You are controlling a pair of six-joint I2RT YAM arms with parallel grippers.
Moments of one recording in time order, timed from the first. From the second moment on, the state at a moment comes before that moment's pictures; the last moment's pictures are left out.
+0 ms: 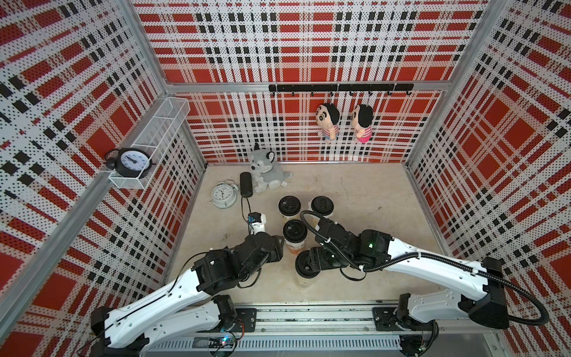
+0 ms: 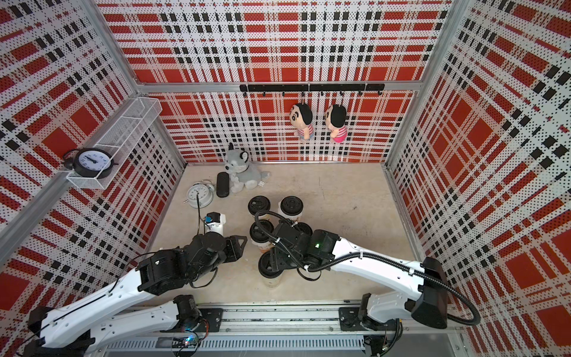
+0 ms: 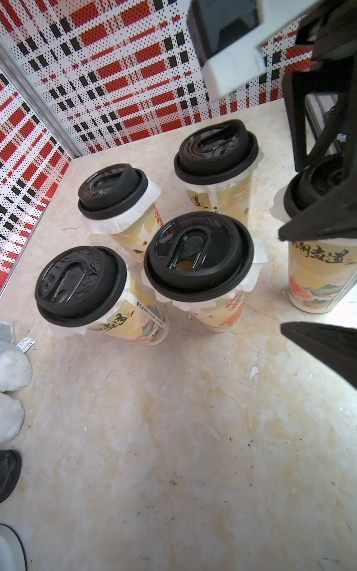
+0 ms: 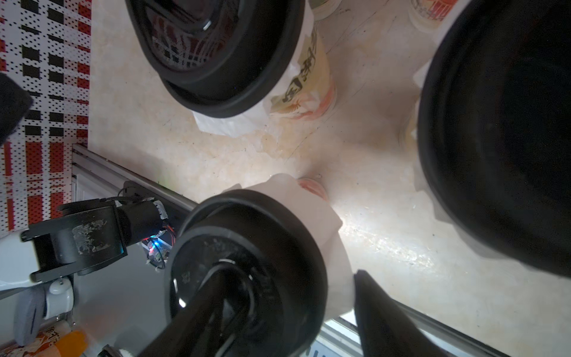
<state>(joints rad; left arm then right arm) -1.03 0.82 0.89 -0.79 -0.42 -0.97 1.14 1.33 1.20 -0.92 0.06 0.91</state>
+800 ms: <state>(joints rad) -1.01 0.82 0.89 -0.79 -0.41 -0.96 1.14 1.36 1.25 -0.95 0.04 0.84</state>
